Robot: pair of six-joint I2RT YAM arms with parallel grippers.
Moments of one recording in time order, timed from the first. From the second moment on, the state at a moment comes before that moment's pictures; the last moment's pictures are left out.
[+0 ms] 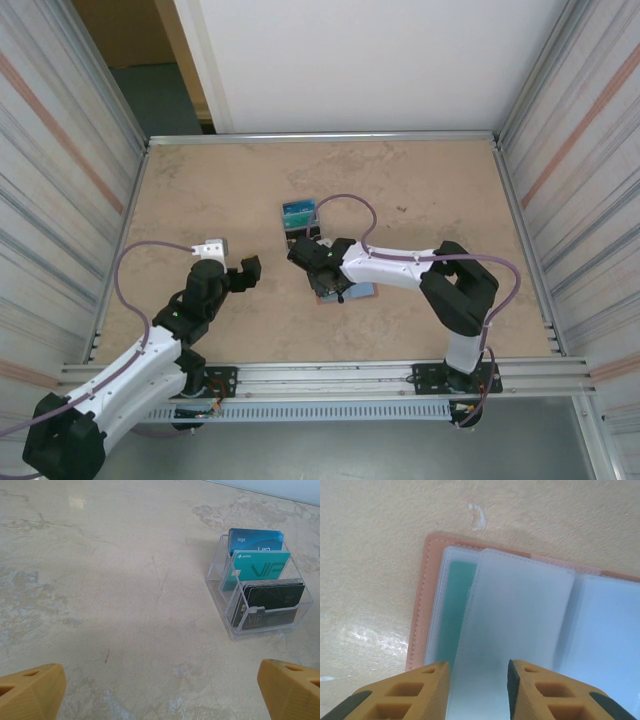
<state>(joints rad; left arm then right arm) -0.51 0.71 0.27 -0.06 -0.31 -0.42 1.01 1.82 1.23 -0.75 0.27 0.65</state>
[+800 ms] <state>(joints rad) -0.51 0.70 0.28 -0.07 -0.31 -0.41 0.91 1.71 1.12 -0.77 0.32 0.72</state>
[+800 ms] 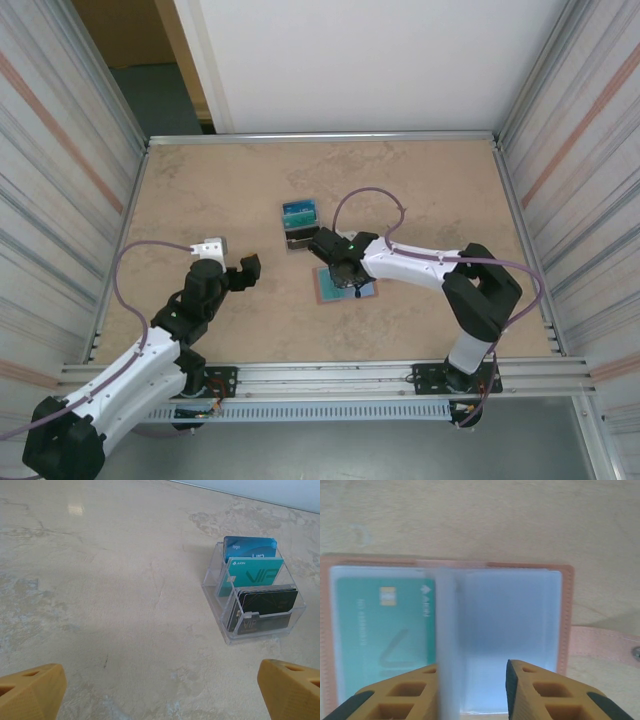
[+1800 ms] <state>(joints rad) -0.51 0.72 0.32 -0.09 -0.29 -0.39 0.76 1.64 0.95 -0.71 0.27 0.73</state>
